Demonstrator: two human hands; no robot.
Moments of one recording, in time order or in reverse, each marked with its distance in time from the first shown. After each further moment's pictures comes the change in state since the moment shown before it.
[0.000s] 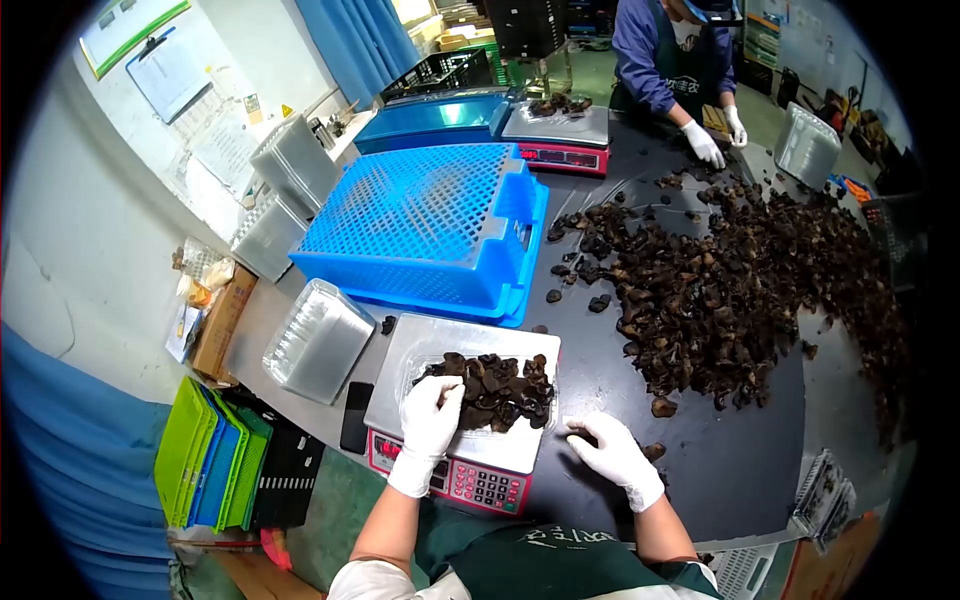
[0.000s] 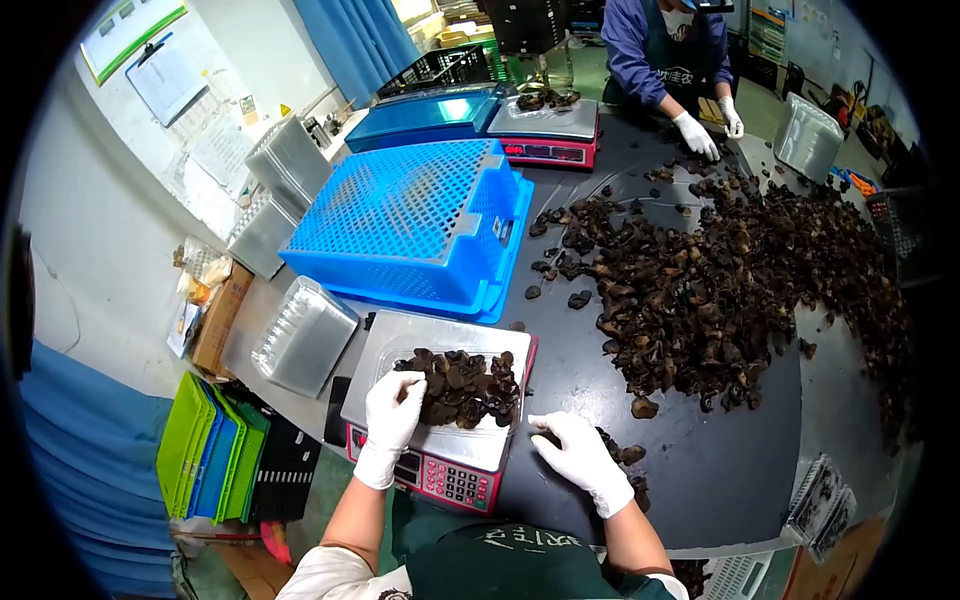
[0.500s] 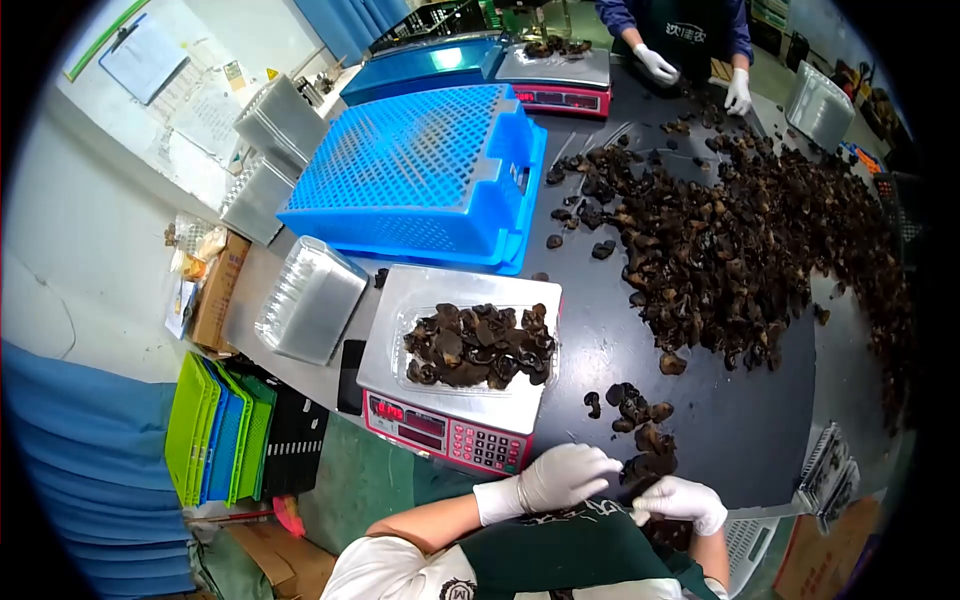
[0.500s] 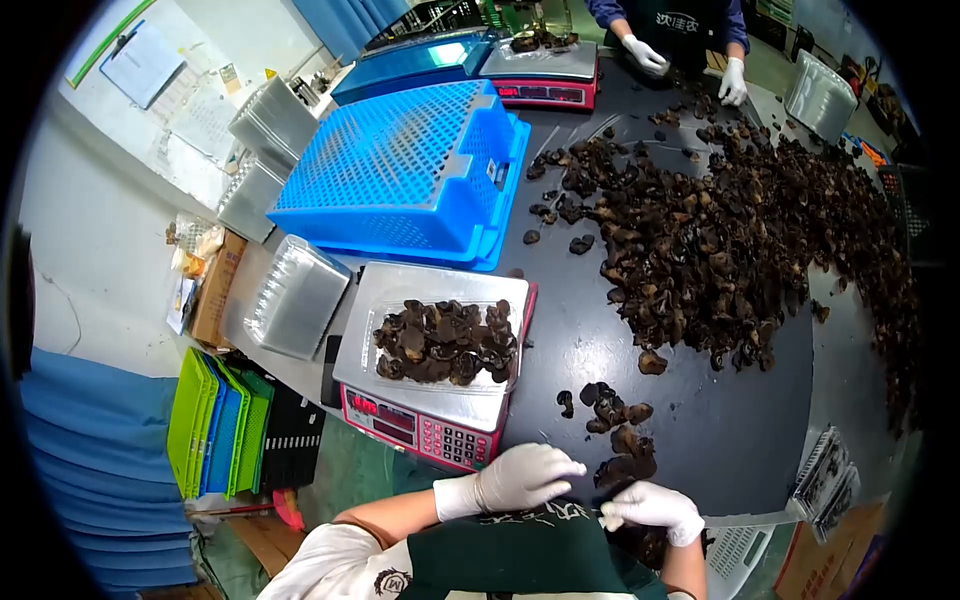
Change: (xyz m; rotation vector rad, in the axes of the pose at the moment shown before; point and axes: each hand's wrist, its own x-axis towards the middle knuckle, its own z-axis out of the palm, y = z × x) left_hand -0.118 0.070 0.088 -0.285 -0.967 0.451; right_hand -0.147 0.058 -0.053 0.475 -0.779 0.753
